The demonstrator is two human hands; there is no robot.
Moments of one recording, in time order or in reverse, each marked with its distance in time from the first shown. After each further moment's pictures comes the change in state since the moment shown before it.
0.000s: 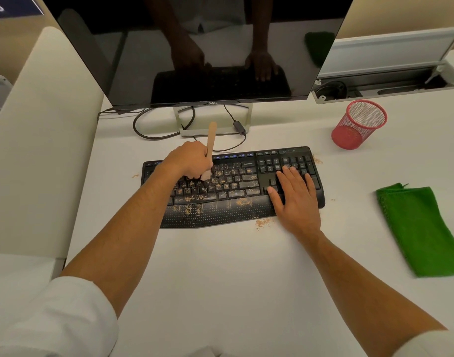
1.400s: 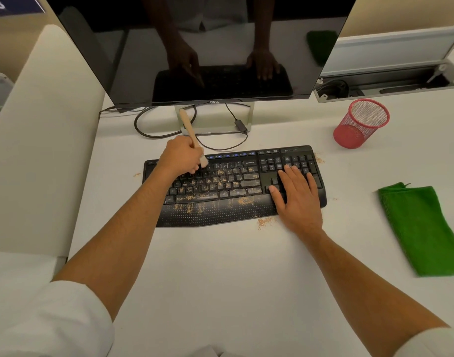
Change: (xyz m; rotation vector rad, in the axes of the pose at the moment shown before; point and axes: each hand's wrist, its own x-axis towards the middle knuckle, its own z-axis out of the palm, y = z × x) left_hand 0.001 -0.022 0.006 -0.454 0.257 -0.097; right_hand -0.001 0.000 0.000 0.004 -0.009 0.007
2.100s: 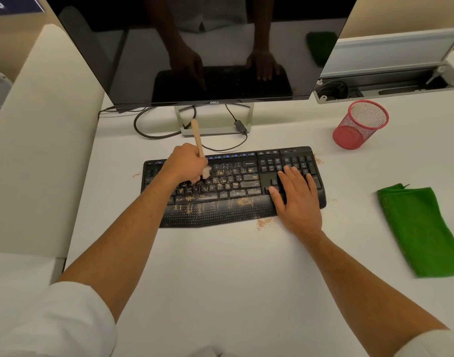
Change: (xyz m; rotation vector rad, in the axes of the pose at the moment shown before) left_hand -0.002 -0.004 0.008 0.087 -0.116 -0.005; right_hand 0.001 0.000 0.000 -0.008 -0.002 -0.005
